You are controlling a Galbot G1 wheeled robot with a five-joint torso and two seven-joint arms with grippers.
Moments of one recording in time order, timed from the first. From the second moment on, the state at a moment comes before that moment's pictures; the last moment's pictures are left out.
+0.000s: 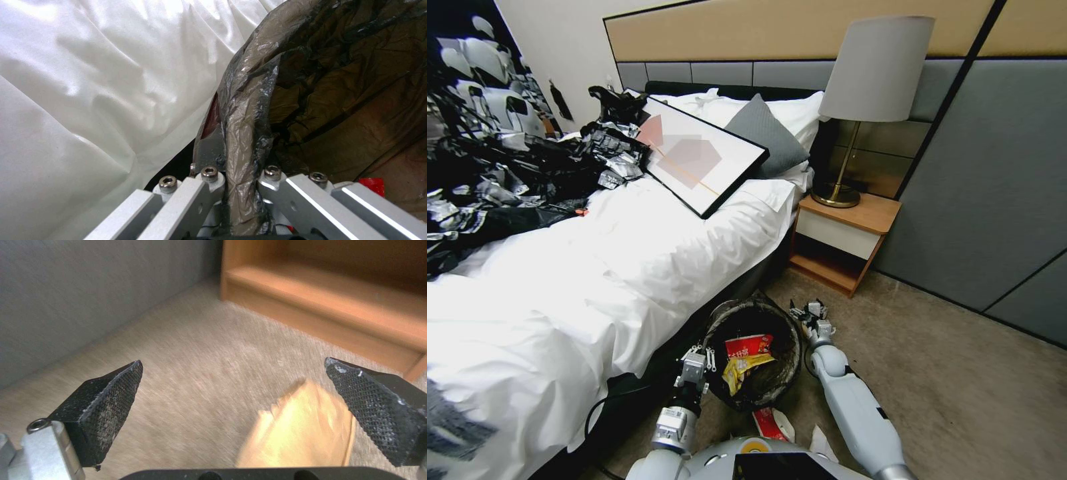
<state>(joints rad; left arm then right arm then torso) 1.90 -1.52 -0.35 -2.28 0.21 -0.05 0.02 -0.96 1.38 0.34 1.09 0.17 0.10 0.09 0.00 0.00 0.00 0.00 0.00</state>
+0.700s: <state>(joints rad) 1.90 -1.53 -0.35 -2.28 0.22 -0.05 0.02 -0.81 1.42 0.40 0.72 0.10 0.21 0.04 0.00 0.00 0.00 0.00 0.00</state>
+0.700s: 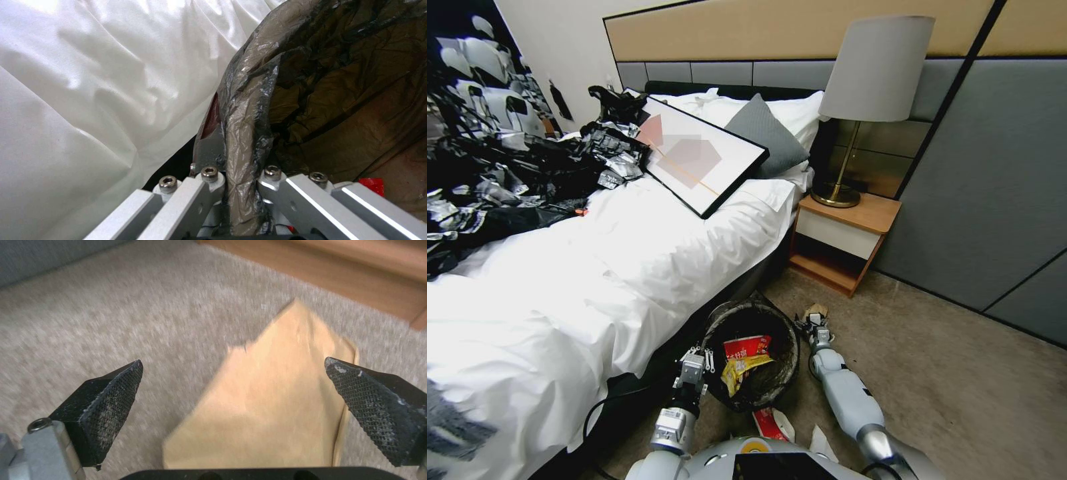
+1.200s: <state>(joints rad) 1.90 -1.52 -0.35 -2.28 0.22 -0.05 0.02 -0.81 1.43 0.42 0.69 0.09 0.23 0.01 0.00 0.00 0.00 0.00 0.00</state>
